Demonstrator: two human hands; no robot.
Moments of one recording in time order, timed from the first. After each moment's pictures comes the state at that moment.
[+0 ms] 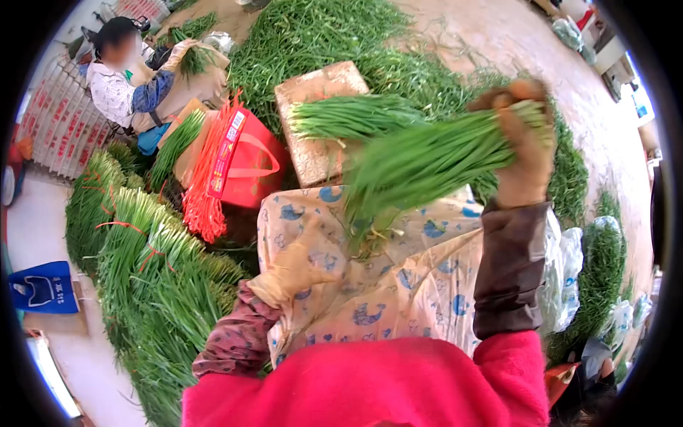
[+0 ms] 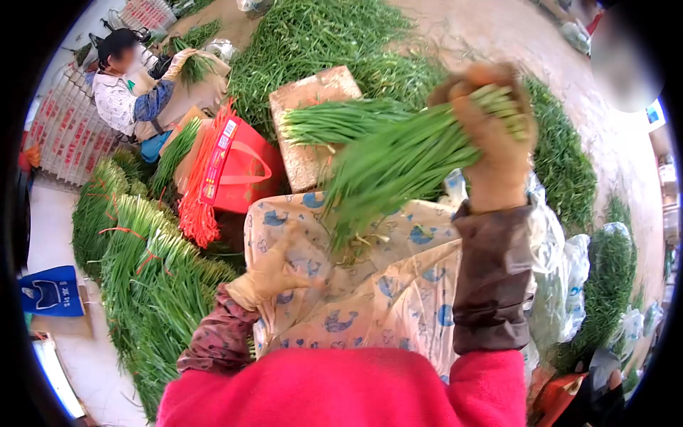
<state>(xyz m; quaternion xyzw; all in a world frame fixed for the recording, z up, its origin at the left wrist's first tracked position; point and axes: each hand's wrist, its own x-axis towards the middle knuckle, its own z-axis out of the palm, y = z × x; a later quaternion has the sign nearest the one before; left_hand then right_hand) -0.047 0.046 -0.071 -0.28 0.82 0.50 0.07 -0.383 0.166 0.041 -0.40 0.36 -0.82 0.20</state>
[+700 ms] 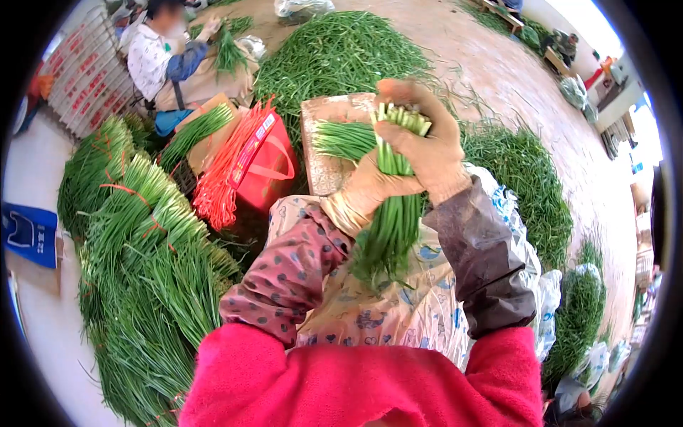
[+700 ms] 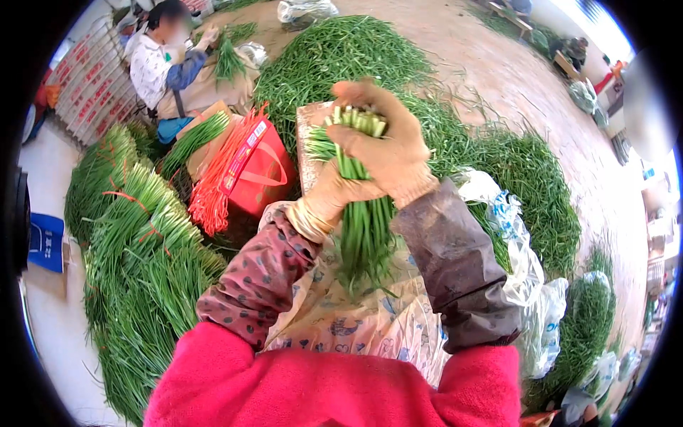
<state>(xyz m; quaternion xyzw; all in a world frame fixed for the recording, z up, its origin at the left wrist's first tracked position) -0.173 0.032 -0.001 -0.05 0.49 0.83 -0.26 -0.281 0.083 0.073 -0.55 0.58 -0.57 0.19</state>
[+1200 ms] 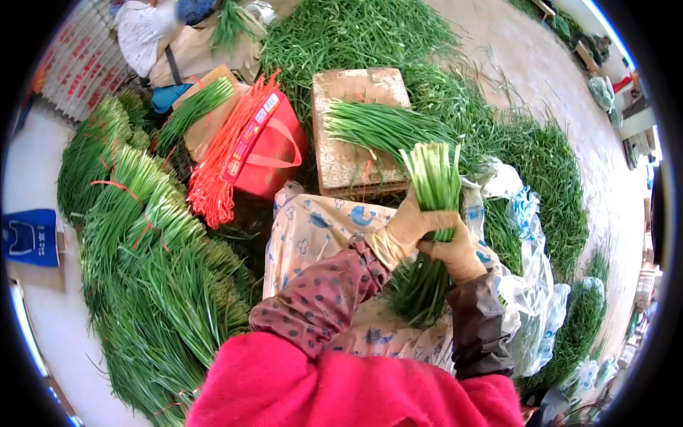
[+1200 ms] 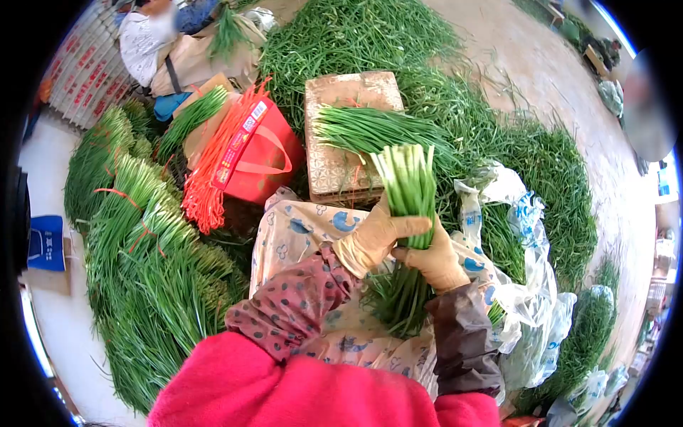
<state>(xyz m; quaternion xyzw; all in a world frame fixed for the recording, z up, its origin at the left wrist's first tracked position) -0.227 0.053 -0.100 -0.16 0.33 0.91 -0.21 -0.315 0.165 -0.078 -0.24 0.66 -0.51 0.49</state>
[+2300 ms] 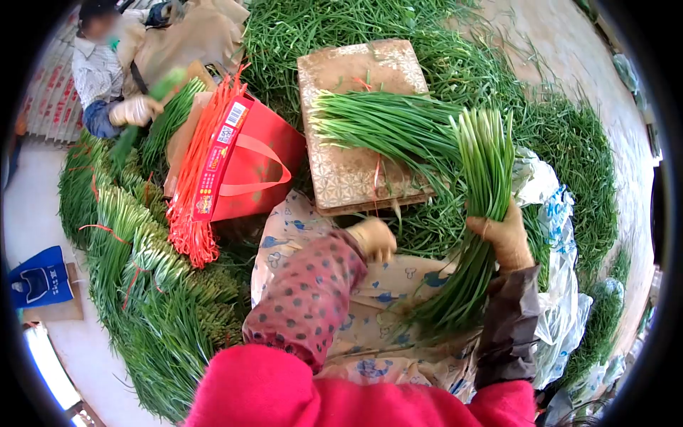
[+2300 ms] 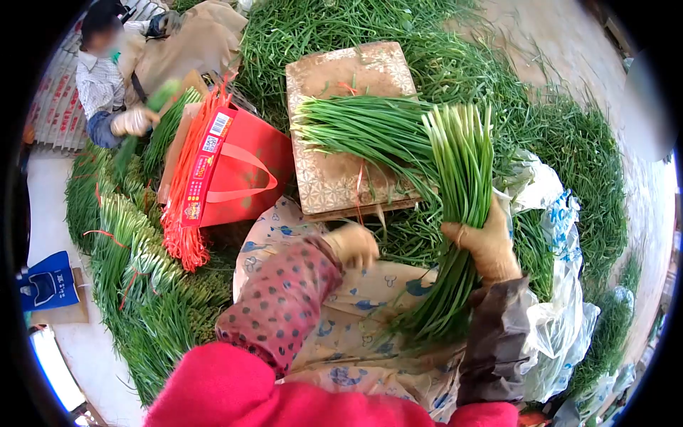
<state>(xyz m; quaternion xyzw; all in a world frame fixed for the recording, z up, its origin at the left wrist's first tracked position) -0.221 -0.041 -0.320 -0.14 0.74 0.51 0.41 -0.425 0.098 -0.126 -0.18 0.72 -0.50 0.44</state>
